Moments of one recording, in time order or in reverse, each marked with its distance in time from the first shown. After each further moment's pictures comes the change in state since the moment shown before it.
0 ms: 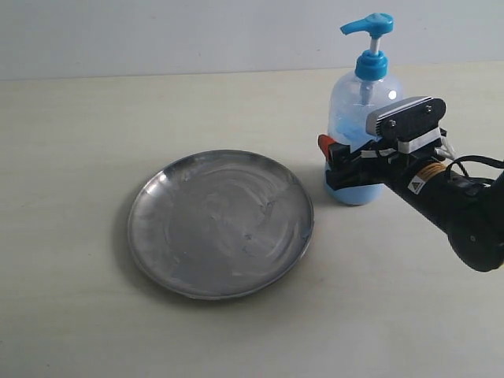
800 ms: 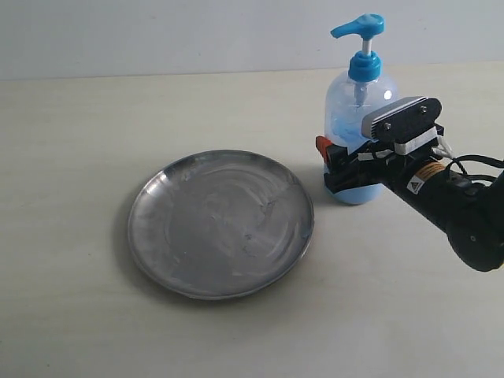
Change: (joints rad) left arm 0.000 0.000 0.000 0.000 0.000 0.000; right arm 0.000 0.000 0.000 -0.017 -0.002 -0.042
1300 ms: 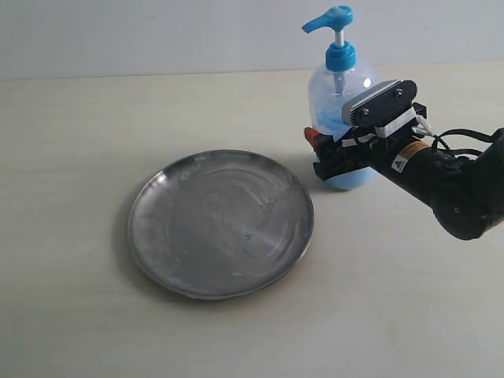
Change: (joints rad) left arm 0.000 0.000 0.000 0.000 0.000 0.000; right arm 0.000 0.000 -0.137 -0.058 0.148 -0.056
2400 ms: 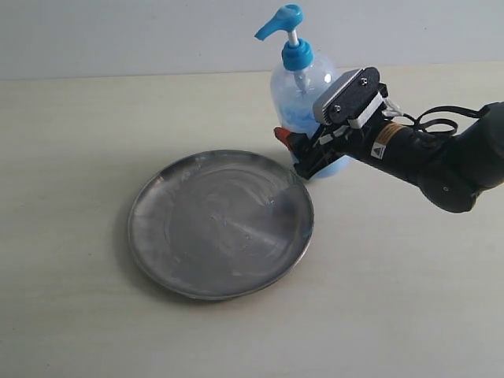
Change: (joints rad) left arm 0.000 0.000 0.000 0.000 0.000 0.000; right arm 0.000 0.016 -0.127 -0.260 0.079 0.026
